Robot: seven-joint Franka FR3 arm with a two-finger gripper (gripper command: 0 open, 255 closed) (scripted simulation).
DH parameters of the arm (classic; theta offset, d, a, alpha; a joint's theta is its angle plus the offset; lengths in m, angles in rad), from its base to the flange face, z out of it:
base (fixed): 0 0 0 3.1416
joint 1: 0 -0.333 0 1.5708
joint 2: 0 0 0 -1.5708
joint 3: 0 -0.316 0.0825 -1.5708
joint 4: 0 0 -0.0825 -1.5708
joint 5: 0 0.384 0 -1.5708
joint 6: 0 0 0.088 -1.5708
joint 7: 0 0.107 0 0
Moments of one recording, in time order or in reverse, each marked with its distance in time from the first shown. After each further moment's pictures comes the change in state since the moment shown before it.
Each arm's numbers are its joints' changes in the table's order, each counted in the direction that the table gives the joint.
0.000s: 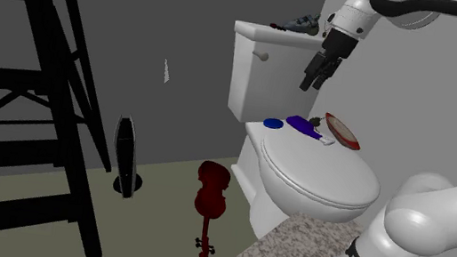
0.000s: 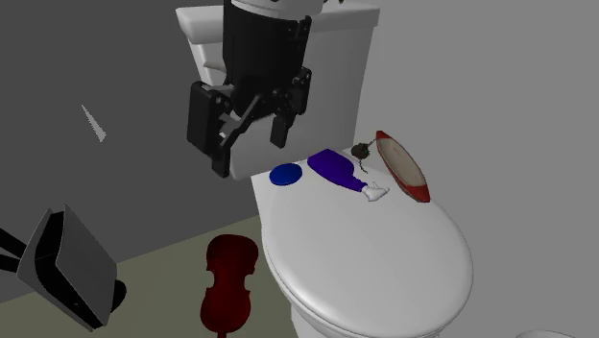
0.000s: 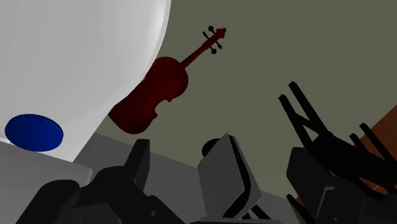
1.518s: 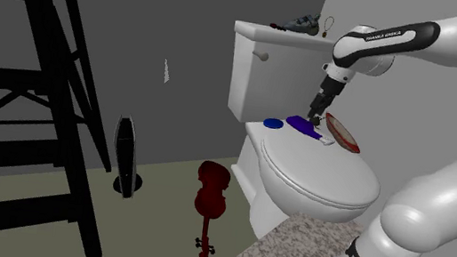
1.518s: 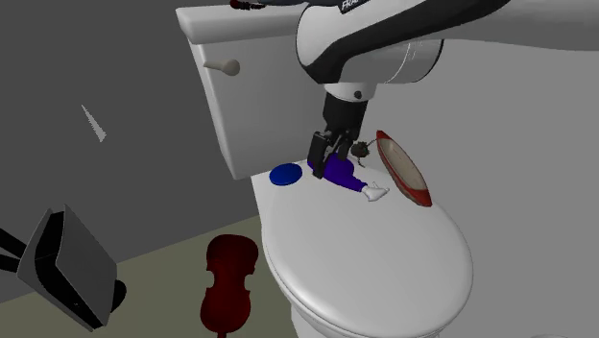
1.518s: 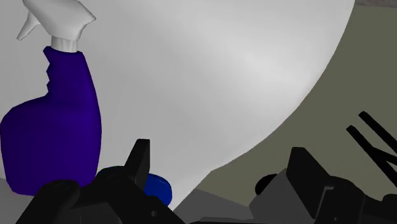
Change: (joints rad) arm 0.085 0.406 0.377 -0.016 -0.096 -0.317 -0.445
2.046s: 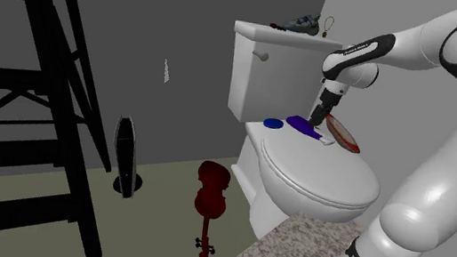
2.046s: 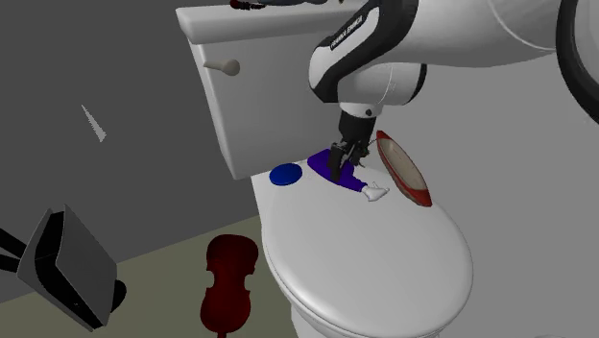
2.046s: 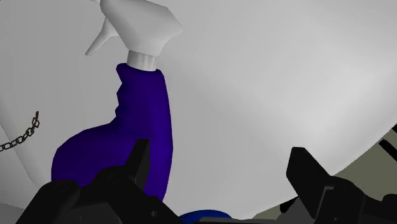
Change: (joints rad) arm 0.015 0.285 0.124 0.110 0.109 -0.110 -0.215
